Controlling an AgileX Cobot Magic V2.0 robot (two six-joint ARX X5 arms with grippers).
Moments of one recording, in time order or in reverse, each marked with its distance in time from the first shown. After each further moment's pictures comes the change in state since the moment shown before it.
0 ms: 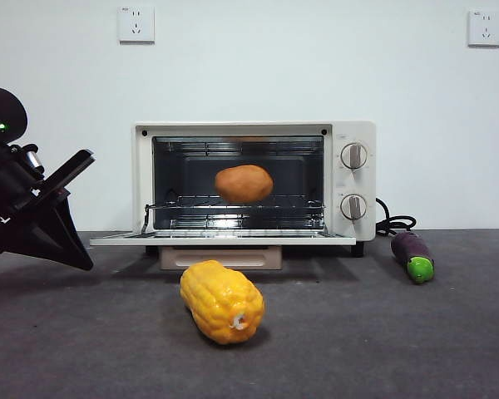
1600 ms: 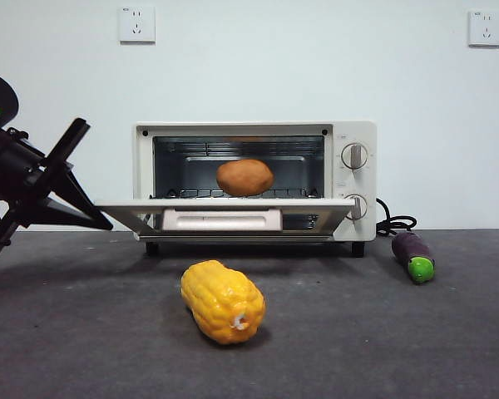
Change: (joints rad) left arm 0.032 0.000 0.001 0.198 0.203 -0.216; right arm 0.000 0.000 0.000 0.000 0.000 0.018
